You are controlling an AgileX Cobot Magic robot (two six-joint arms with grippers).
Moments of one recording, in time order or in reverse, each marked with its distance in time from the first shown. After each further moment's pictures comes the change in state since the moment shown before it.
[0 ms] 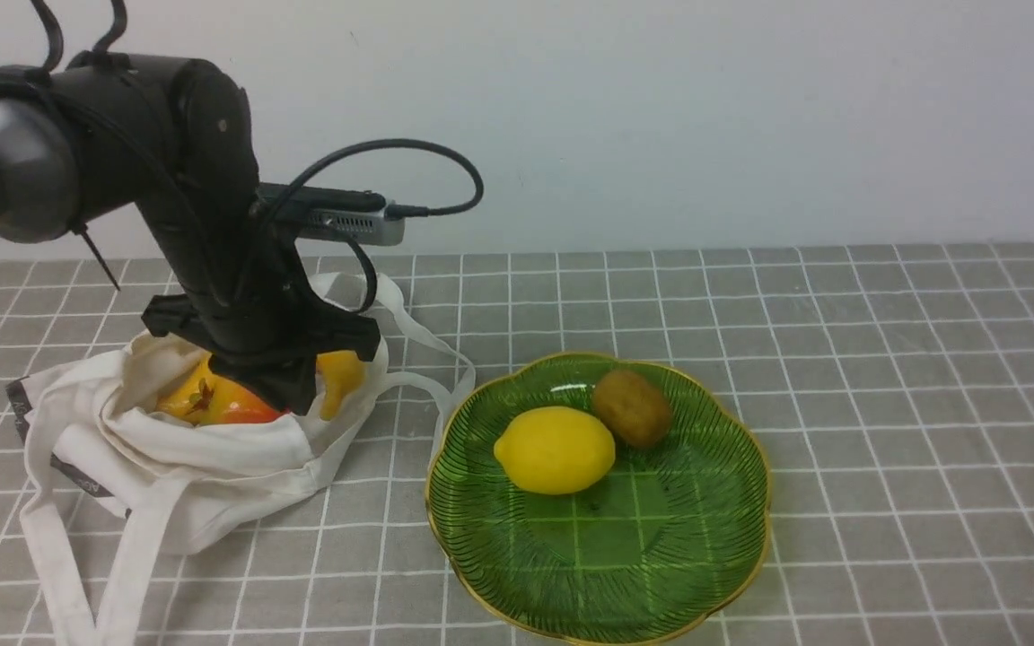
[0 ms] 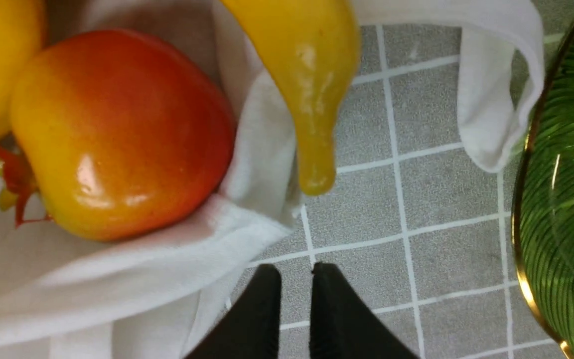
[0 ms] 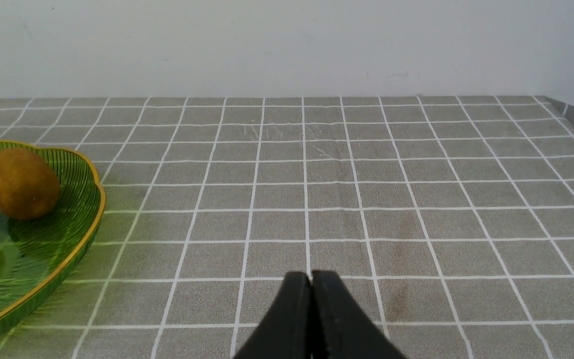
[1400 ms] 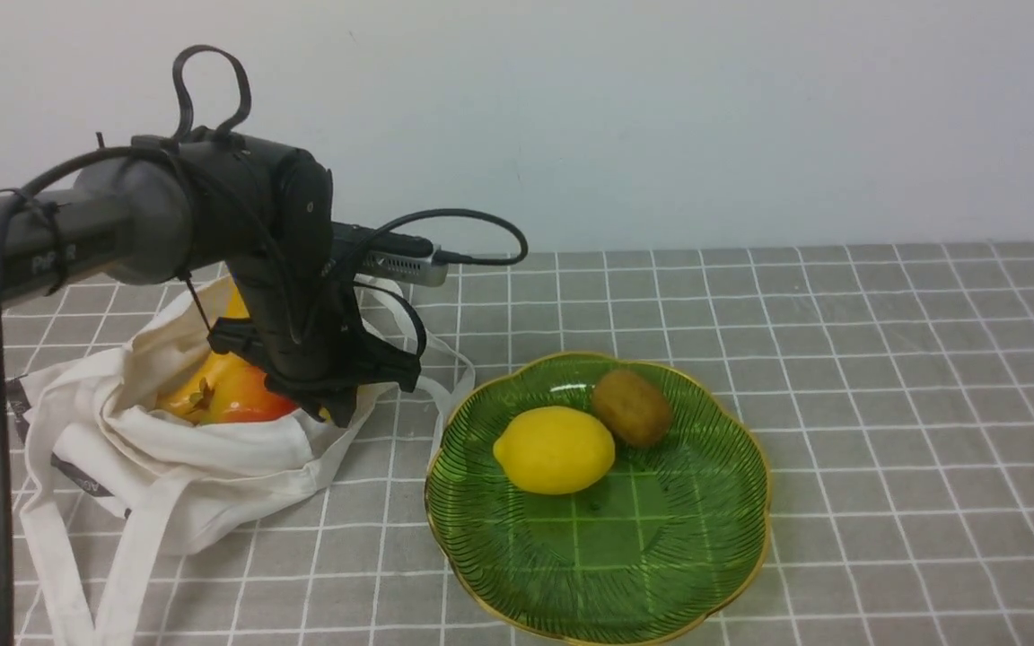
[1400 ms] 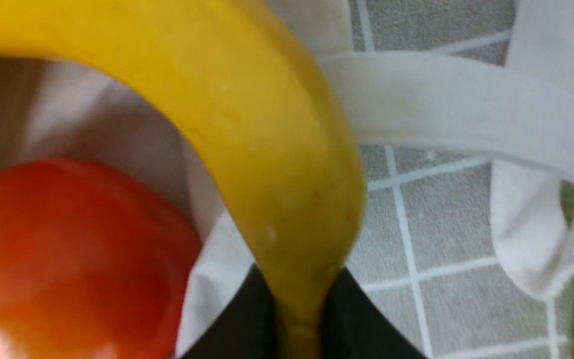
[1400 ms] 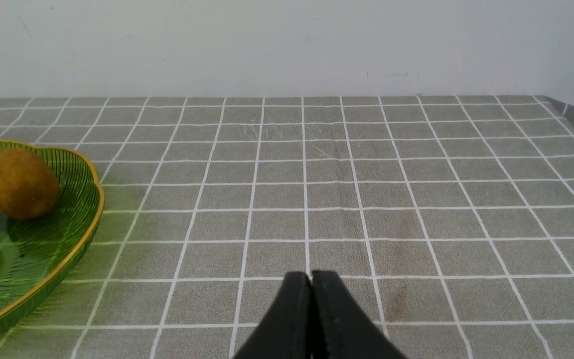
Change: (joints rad) right arm 0.000 0.000 0.000 0.000 0.000 0.000; left arm -0.044 0.114 0.000 0.087 -0.153 -0.047
